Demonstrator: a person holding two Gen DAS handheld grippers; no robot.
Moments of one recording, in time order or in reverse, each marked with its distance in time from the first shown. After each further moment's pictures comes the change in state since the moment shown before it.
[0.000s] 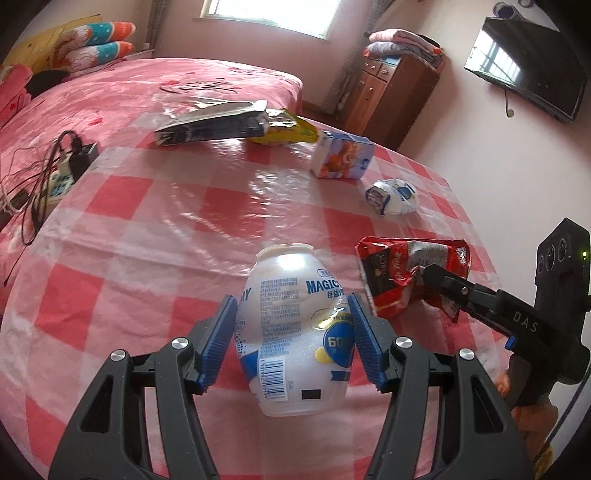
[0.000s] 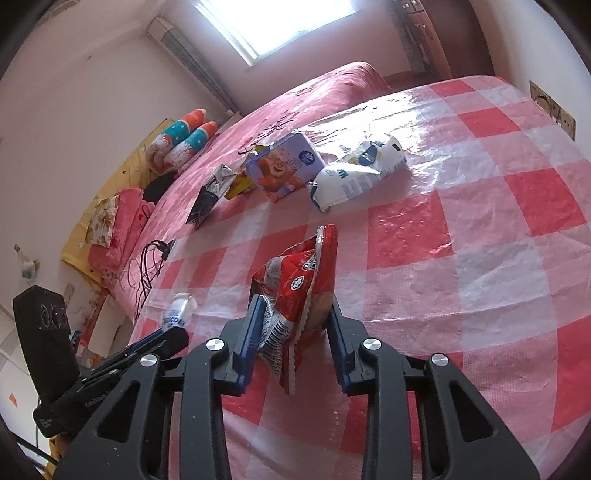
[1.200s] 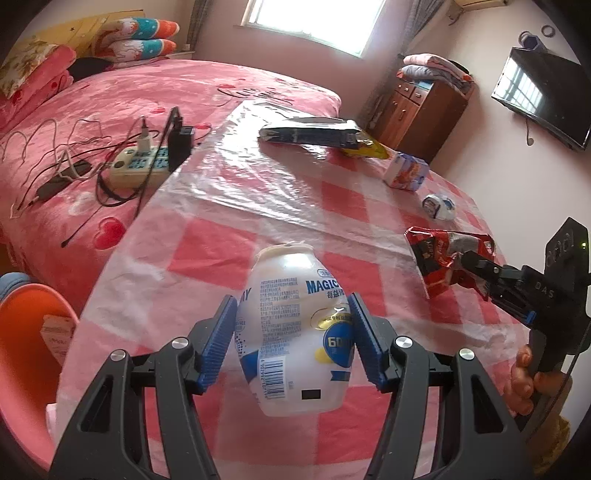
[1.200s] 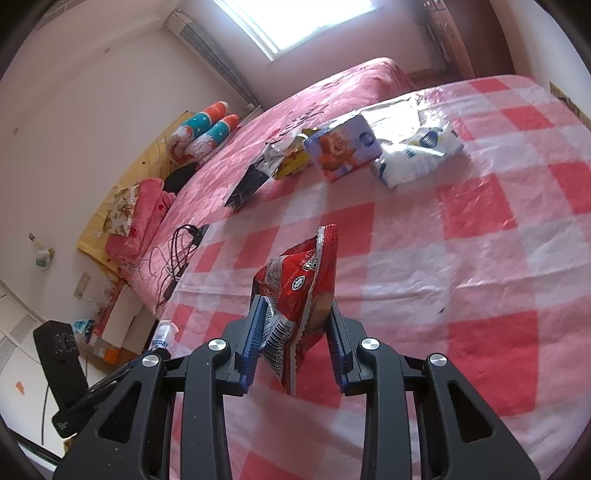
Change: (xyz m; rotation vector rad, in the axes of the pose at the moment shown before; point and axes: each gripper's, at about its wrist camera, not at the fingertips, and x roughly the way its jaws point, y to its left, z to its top) left arm -0.063 0.087 -0.037 -0.083 -0.055 0.077; right arm 0.008 0.042 -0.017 -0.016 0.032 0.082
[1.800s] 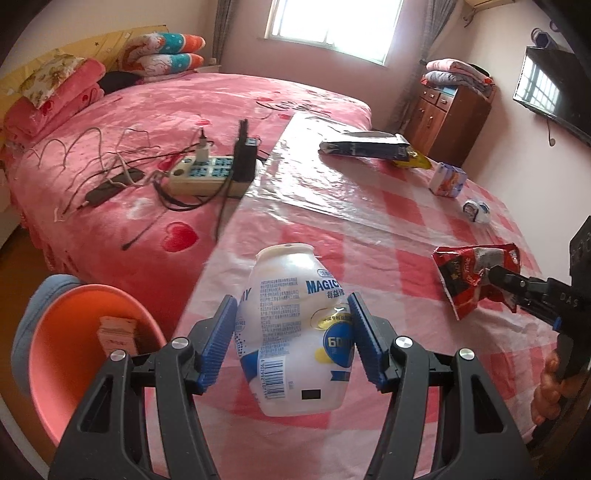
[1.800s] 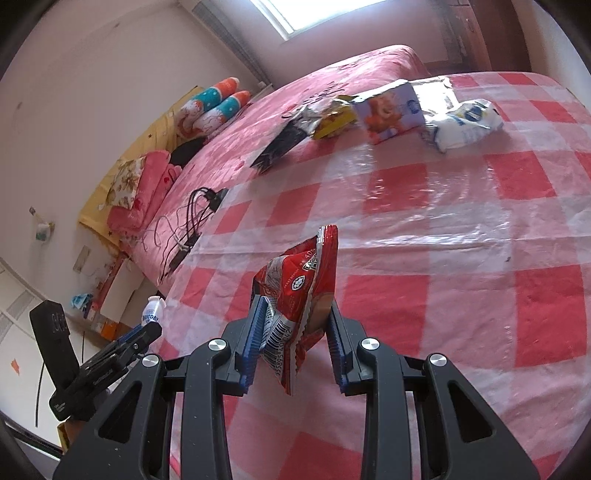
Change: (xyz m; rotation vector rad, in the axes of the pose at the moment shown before) left arm -0.032 0.050 -0.009 0.012 -0.049 0.132; right arm 0.016 0.047 -0.024 -0.072 0.077 -0.004
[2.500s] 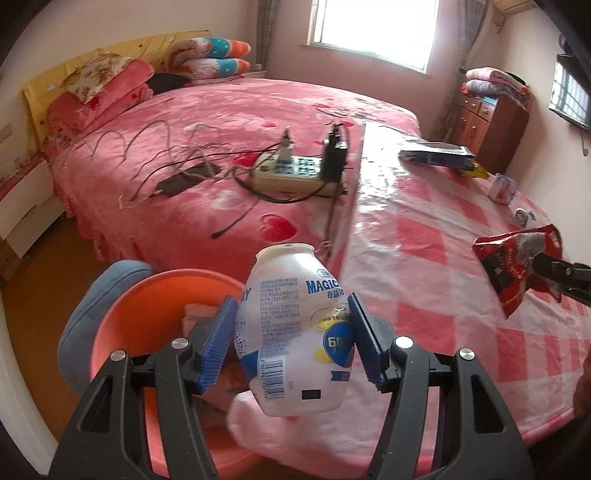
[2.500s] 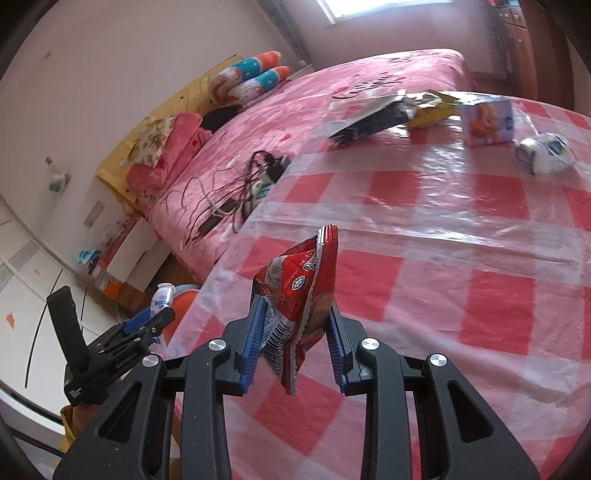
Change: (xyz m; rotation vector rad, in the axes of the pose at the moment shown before) left arm -0.026 0.083 -0.019 -0.050 -0.024 0.172; right arm 0.031 0.083 -0.009 -0.158 0.084 0.049
